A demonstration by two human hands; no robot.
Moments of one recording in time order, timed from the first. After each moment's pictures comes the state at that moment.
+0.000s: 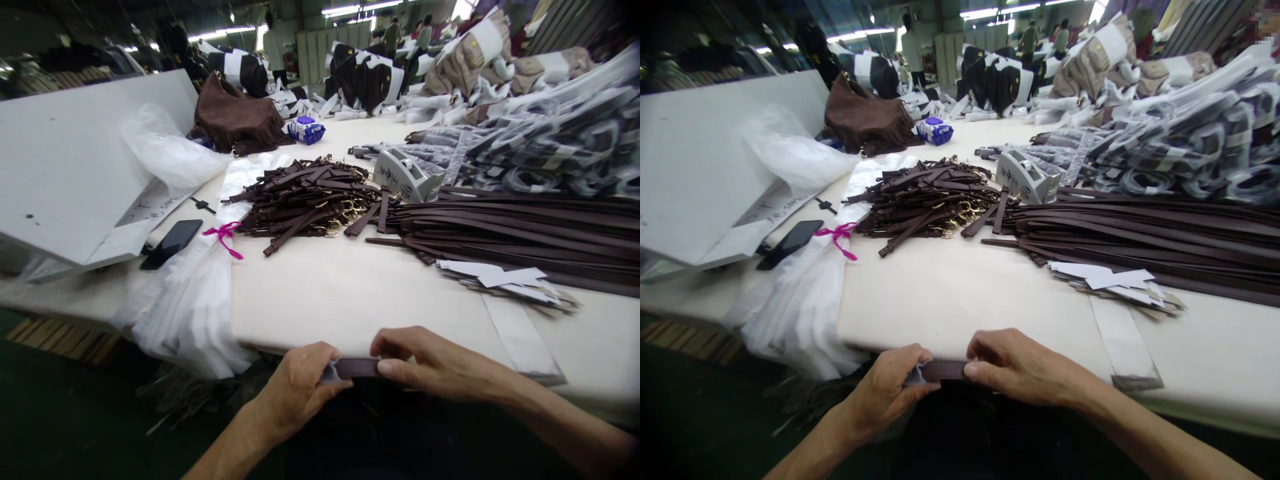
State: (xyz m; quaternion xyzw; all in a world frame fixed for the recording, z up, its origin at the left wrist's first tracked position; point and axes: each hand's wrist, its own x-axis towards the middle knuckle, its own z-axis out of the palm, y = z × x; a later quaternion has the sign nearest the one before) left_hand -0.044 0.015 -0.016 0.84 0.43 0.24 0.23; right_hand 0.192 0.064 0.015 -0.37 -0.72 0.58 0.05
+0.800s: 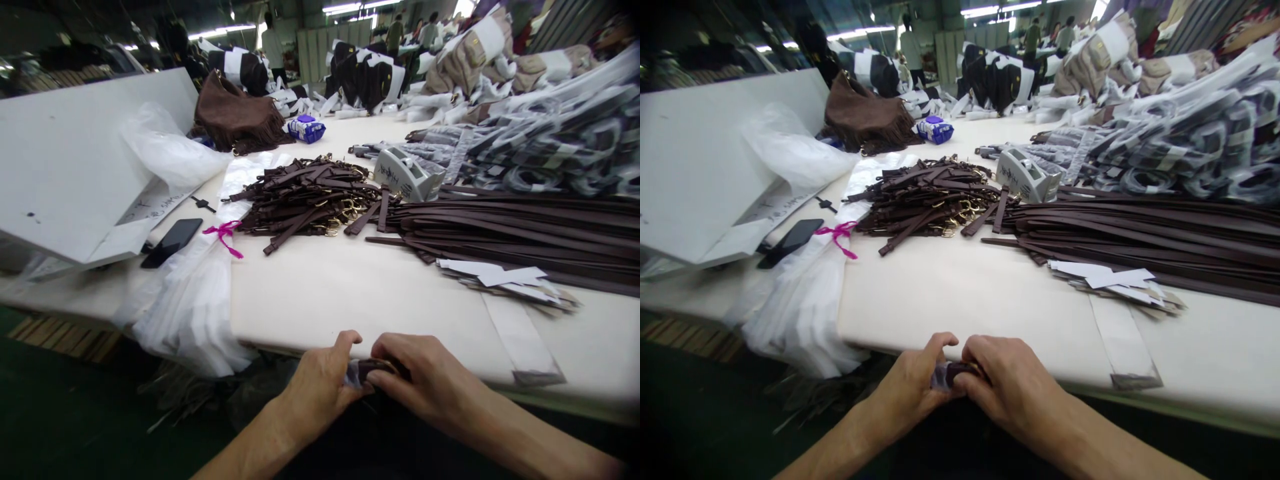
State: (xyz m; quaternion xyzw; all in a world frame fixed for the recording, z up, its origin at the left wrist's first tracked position) left_hand -0.007 0.017 -0.009 0.75 0.52 0.13 0.39; right_hand 0.175 0.038 0.016 -0.43 -0.83 0.34 0.10
